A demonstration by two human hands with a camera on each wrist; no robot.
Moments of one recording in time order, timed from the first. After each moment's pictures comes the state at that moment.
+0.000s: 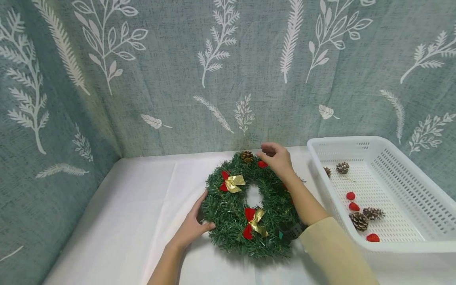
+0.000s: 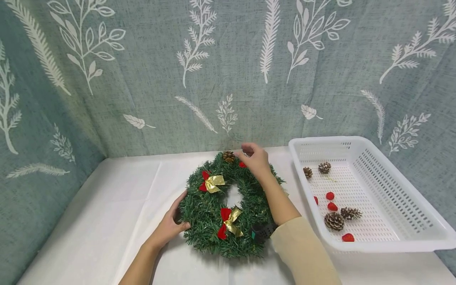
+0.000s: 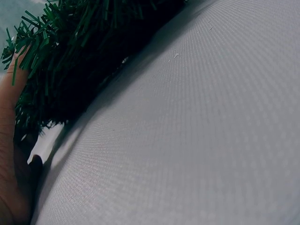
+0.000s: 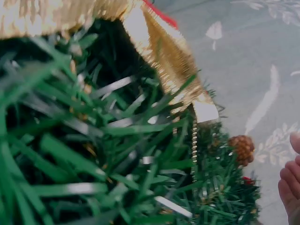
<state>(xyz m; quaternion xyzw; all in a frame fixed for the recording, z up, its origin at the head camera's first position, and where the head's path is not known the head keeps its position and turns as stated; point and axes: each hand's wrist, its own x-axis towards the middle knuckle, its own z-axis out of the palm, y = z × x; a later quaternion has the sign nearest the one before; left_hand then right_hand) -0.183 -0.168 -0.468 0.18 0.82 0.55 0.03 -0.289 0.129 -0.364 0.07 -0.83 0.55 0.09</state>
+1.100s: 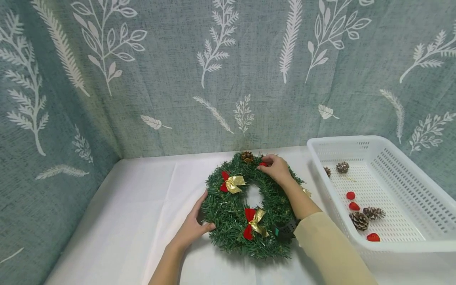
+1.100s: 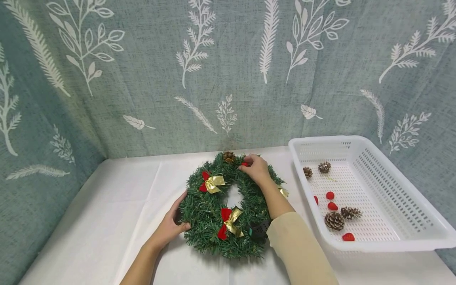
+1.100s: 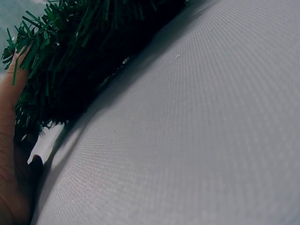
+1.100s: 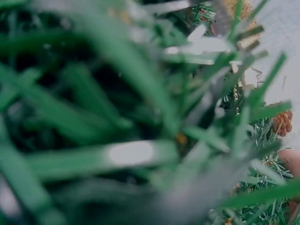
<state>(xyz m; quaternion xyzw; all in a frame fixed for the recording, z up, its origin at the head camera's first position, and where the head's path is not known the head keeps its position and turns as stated) -0.183 -0.167 -0.468 0.17 0.82 0.55 0.03 -0.305 0.136 -0.406 0.03 -0.88 0.47 0.01</state>
